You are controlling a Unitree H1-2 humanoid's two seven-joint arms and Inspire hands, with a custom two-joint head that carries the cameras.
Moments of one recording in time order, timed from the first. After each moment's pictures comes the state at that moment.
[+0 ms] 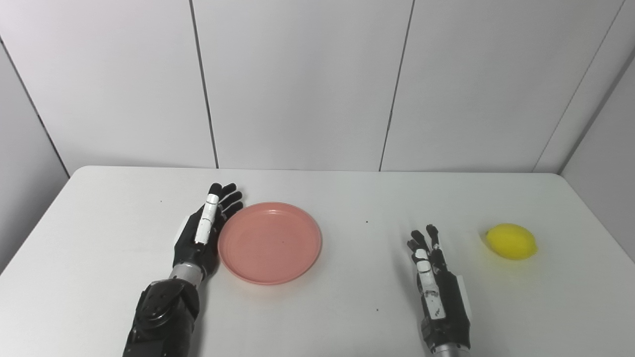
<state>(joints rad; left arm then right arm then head) -0.40 0.05 0.08 0.27 -0.25 0.25 -0.08 0.02 0.10 -0.01 -0.06 0.06 -0.09 -0.03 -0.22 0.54</state>
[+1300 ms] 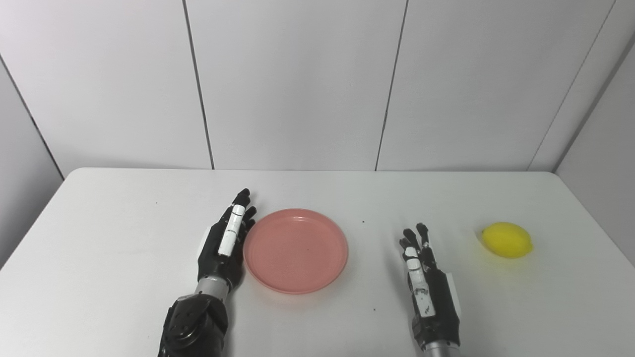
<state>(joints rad) -0.35 -0.09 0.07 0.20 -0.23 0.22 -0.04 0.01 0.11 0.01 -0.05 0.05 -0.09 -0.05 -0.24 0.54</state>
